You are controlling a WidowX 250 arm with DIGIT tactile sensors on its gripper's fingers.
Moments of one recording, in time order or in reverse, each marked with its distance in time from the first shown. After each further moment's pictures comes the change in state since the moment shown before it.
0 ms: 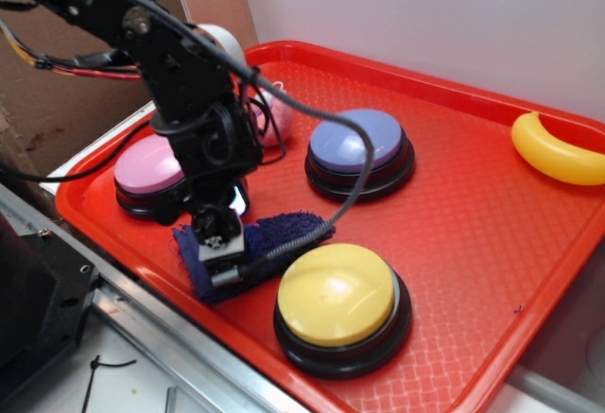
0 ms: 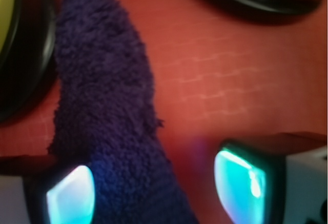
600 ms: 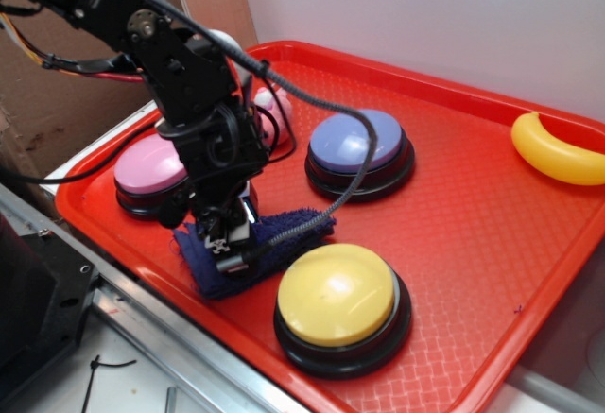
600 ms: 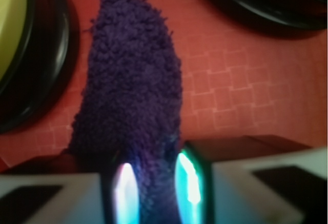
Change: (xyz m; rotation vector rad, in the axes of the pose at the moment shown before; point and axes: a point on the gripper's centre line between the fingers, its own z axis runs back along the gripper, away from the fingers) arm 0.004 -0.001 0.001 0.003 -0.030 -0.009
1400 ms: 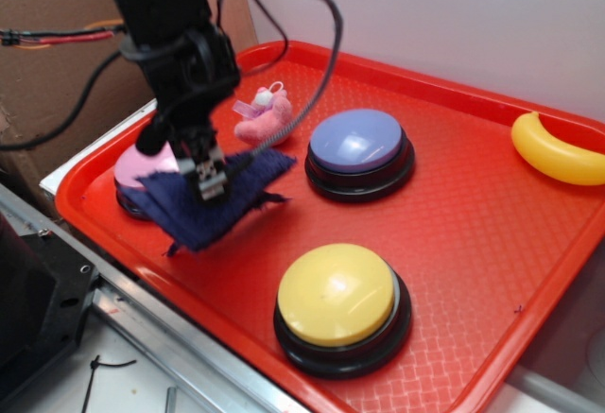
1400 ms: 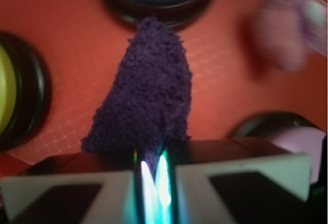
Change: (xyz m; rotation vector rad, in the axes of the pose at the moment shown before) arm -0.004 0.020 0.067 0.103 0.110 0.383
